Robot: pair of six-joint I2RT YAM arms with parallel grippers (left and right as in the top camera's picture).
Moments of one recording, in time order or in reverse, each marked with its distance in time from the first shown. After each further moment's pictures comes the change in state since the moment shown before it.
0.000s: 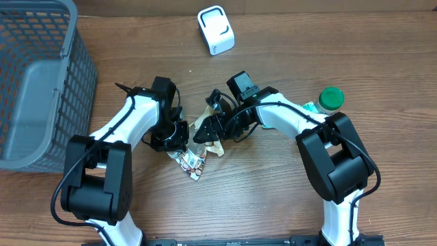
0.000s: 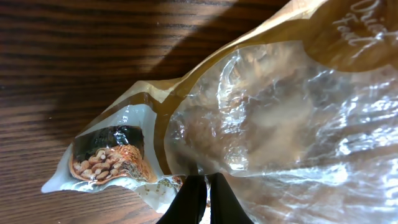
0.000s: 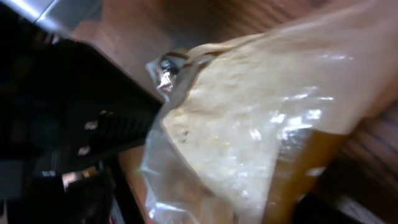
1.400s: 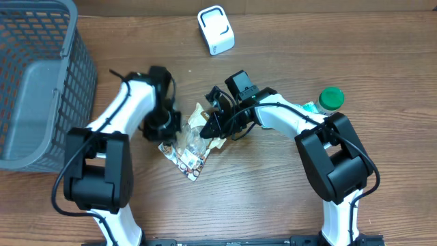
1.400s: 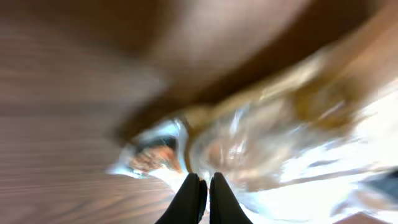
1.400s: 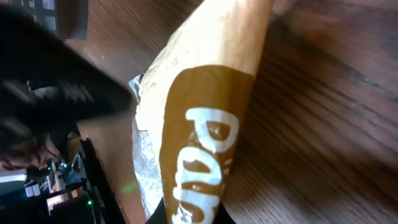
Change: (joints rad) left arm 0.056 0.068 0.216 -0.179 -0.095 0.005; right arm 0.008 0.000 -0.004 0.069 0.075 0.070
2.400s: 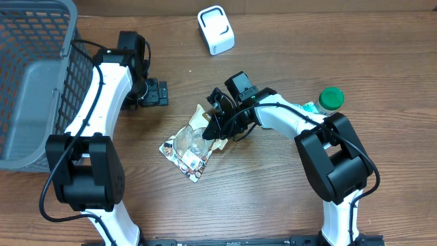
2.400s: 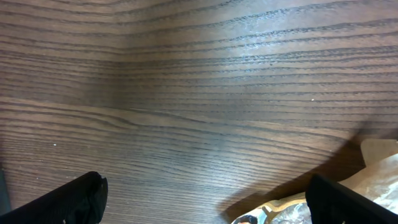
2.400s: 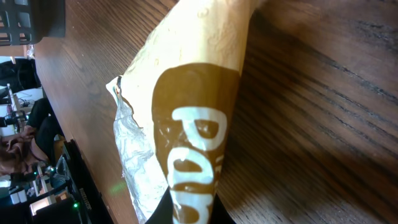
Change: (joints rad) left arm 0.101 0.001 0.206 0.055 -0.228 0.048; right arm 0.000 0.000 0.000 -0.035 0.054 -0.010
